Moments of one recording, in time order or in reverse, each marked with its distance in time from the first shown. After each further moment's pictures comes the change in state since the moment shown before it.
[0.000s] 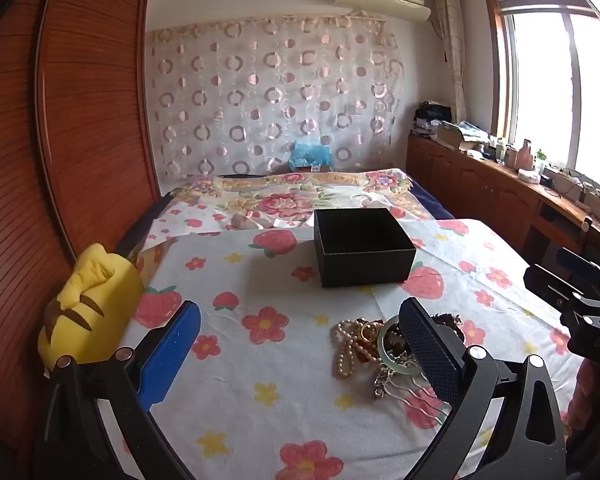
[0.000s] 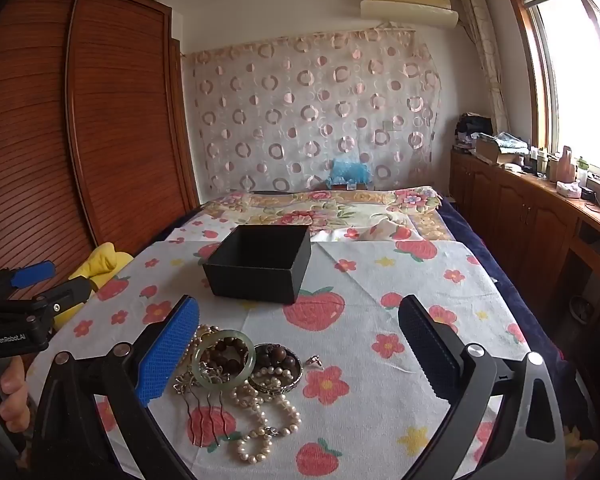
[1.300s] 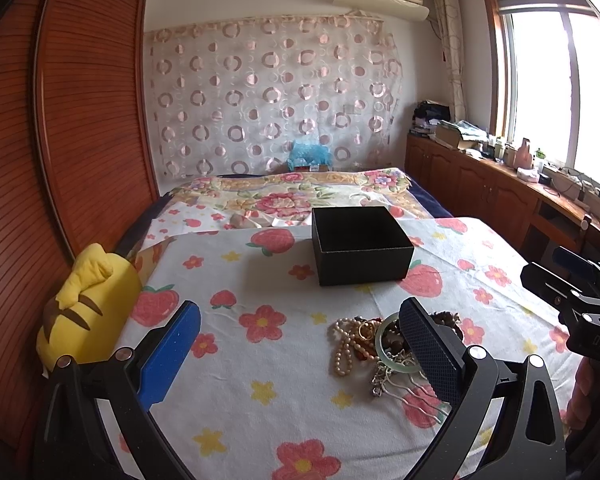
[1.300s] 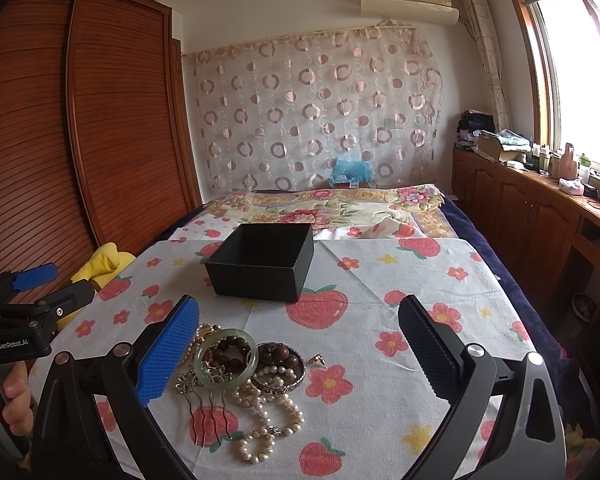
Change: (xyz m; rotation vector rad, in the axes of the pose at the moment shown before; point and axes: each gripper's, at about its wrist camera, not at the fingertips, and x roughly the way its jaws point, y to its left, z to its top) left arm -0.001 0.001 0.000 -0.003 -0.001 0.005; right arm 0.000 -0.001 0.000 0.016 0.004 0.005
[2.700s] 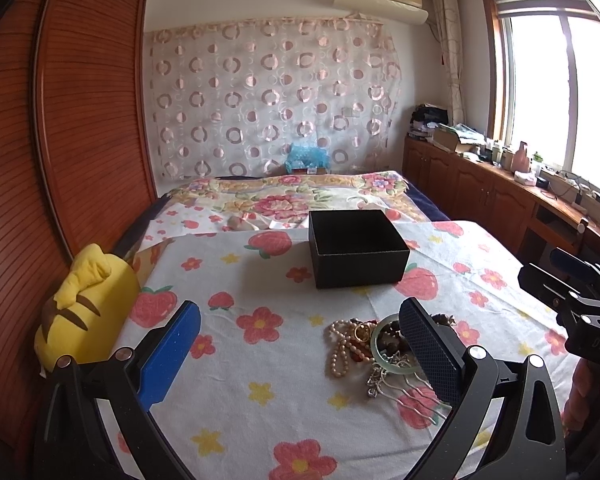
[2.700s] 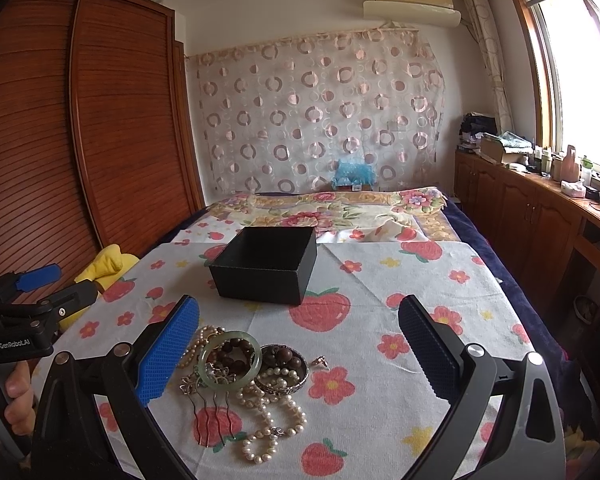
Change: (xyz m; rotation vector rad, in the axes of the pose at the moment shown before) left arm -0.004 -0.001 0.004 0.001 0.002 -0.007; right arm 0.002 0.003 -0.003 0.001 0.000 0.003
